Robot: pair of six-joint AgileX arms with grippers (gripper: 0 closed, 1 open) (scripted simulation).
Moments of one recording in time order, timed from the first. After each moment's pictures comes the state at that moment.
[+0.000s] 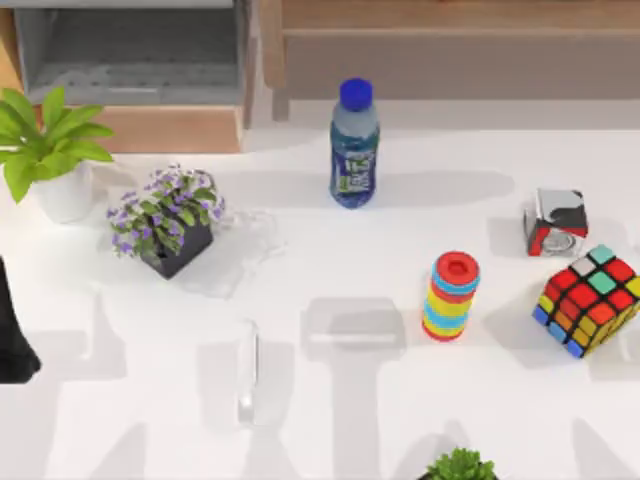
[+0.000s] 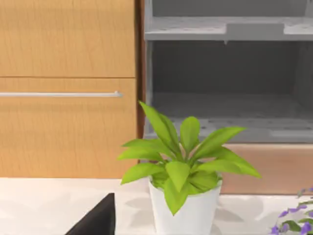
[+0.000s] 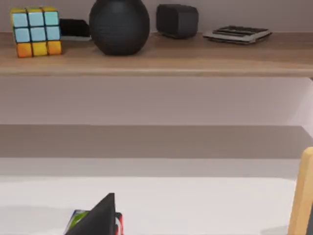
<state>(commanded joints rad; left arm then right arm) 0.00 0.00 0.00 0.00 0.00 0.00 0.00 0.00 0.00 0.00 0.00 0.00</state>
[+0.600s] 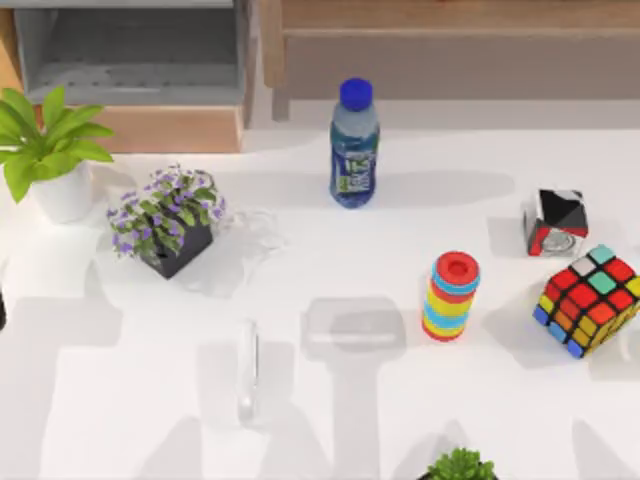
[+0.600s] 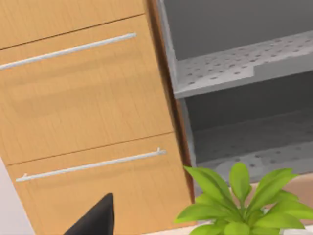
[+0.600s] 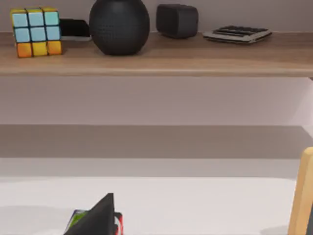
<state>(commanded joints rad) 0.09 0.30 0.16 0.18 0.07 0.24 0.00 0.00 0.00 0.00 0.00 0.00</state>
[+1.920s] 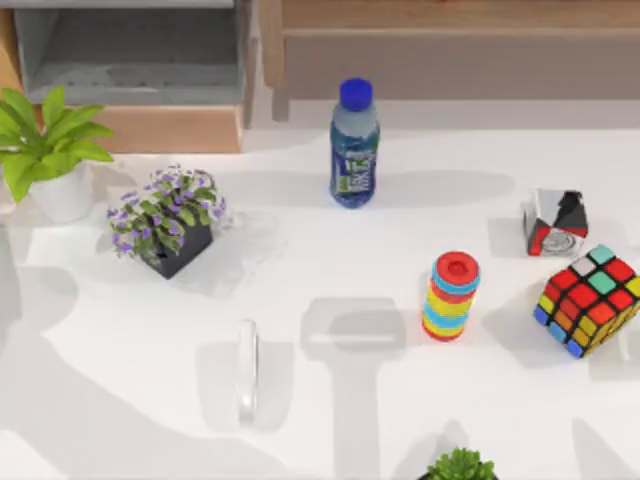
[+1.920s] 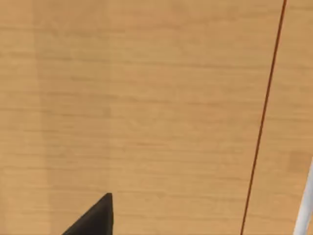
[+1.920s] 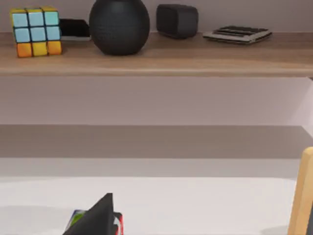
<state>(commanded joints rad) 0.41 2.21 1.06 1.14 0.45 1.54 0.00 0.00 0.00 0.00 0.00 0.00</state>
